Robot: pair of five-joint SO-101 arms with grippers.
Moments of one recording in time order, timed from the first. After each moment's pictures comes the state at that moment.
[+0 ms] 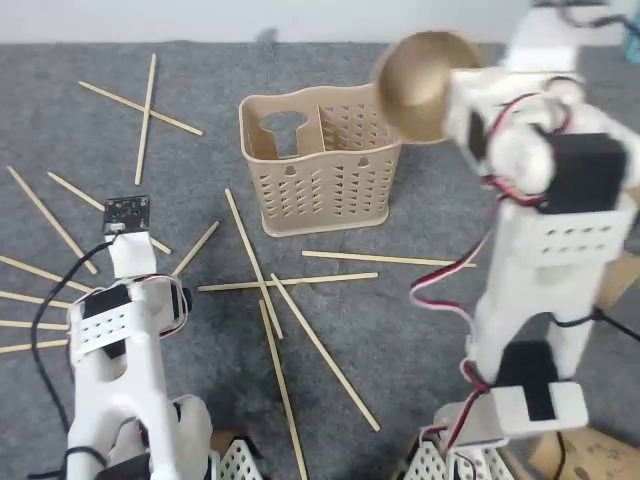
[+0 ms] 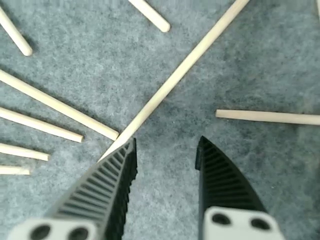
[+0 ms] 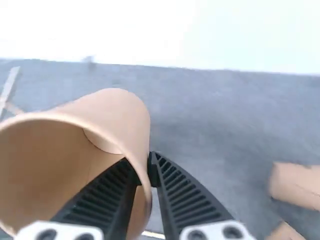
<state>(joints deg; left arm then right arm) -28.0 -33.7 67.8 51.8 -8.1 -12.9 0.6 -55.9 98.6 -2.0</state>
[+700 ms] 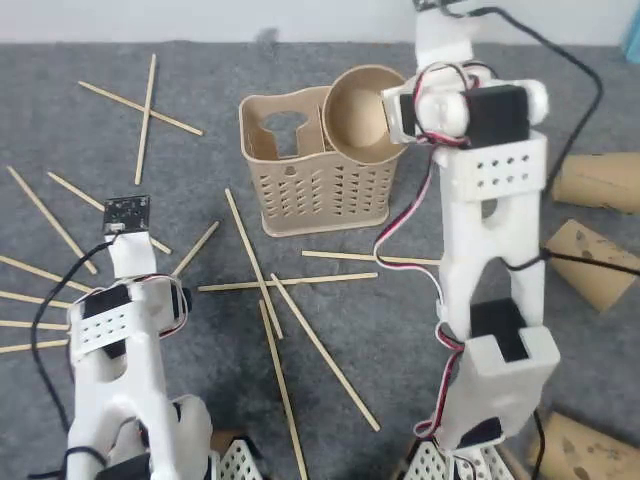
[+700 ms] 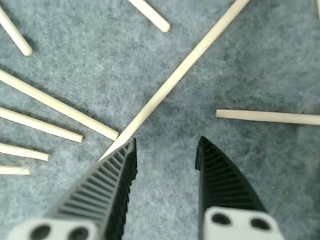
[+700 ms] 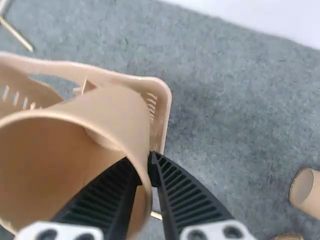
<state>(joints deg) -28.0 -33.7 67.8 51.8 -8.1 -16.6 16.5 -56.4 98.6 7.0</state>
